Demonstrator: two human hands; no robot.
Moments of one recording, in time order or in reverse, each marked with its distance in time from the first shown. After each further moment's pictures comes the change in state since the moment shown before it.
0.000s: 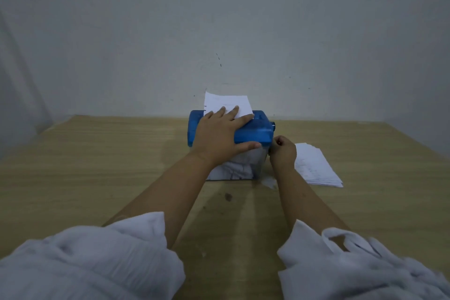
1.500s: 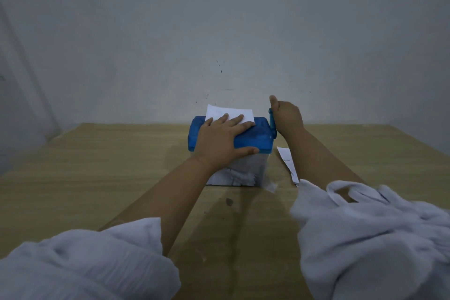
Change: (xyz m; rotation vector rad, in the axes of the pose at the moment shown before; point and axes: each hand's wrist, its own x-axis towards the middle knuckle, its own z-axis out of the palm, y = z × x) left_hand 0.000 0.006 -0.007 -0.065 -0.081 -0.018; right_hand 0.052 -0.077 -0.019 -0.564 -0.147 -0.369
